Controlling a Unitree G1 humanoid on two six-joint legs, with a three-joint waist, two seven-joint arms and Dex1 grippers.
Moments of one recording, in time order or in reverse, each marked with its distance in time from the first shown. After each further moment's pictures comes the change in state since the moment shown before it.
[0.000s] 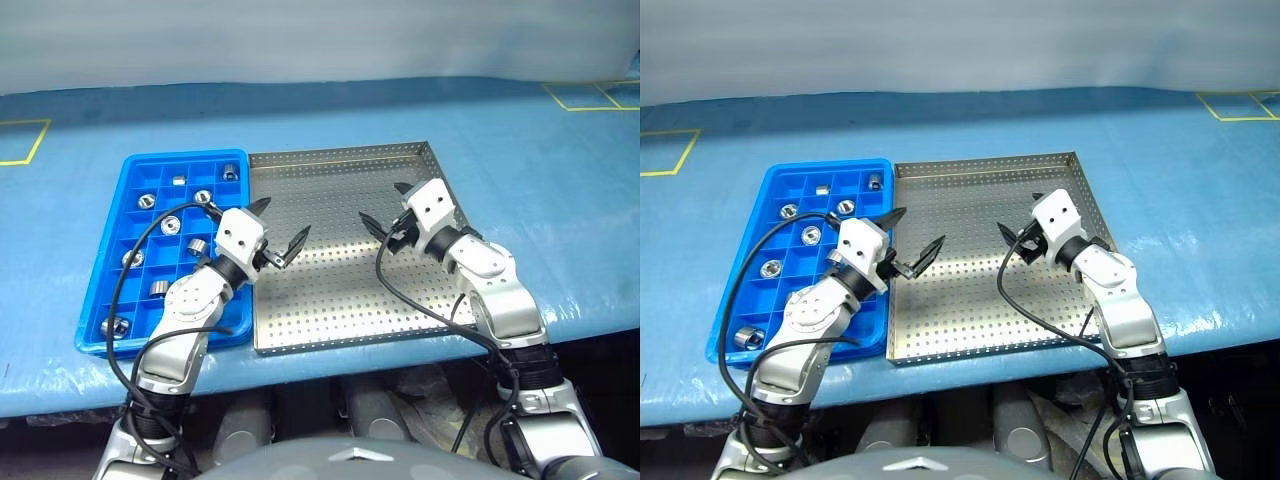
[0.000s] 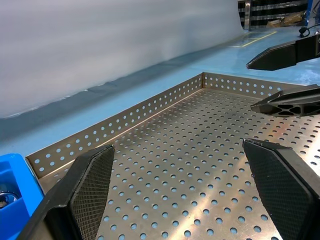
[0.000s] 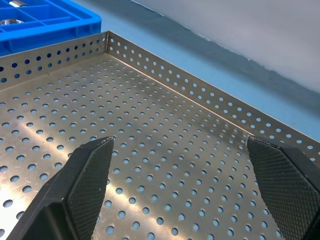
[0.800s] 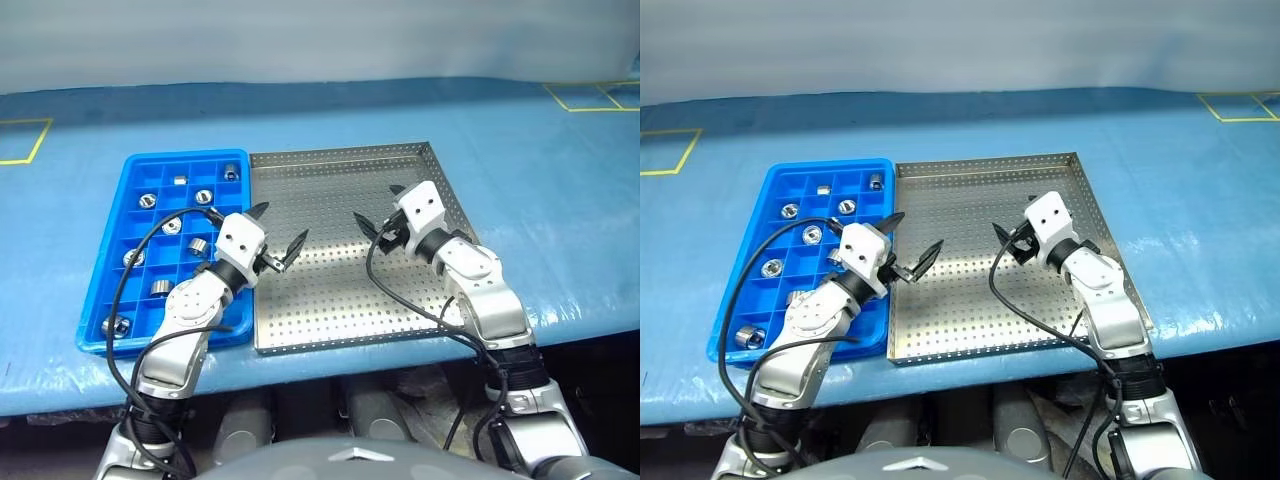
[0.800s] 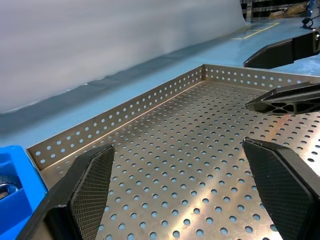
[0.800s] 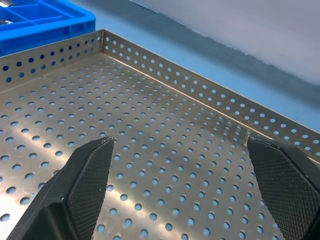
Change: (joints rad) left arm 0.025 0.000 -0.008 -0.004 0.039 0.000 0.041; right arm -0.003 0.076 0.013 0.022 -0.041 0.000 -0.084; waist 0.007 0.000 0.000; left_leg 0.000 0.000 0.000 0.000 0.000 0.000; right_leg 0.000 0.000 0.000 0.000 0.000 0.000
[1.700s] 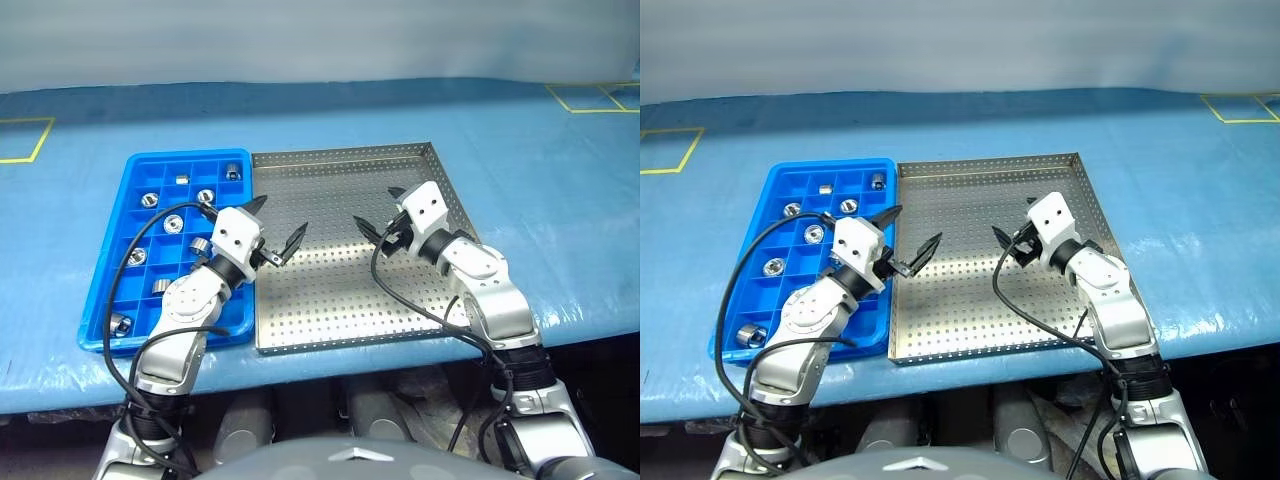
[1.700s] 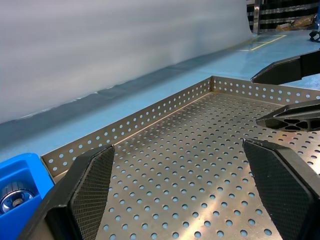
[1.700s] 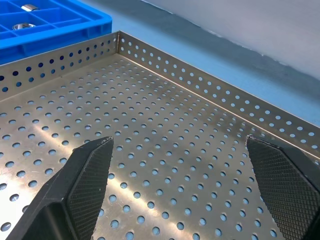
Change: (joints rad) left arm -0.018 0.000 0.019 0.000 -0.049 -0.012 -0.029; right arm 0.006 -0.047 -0.005 -0.019 0.055 0.024 0.091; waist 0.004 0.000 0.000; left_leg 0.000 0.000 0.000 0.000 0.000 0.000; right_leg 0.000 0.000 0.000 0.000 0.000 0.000
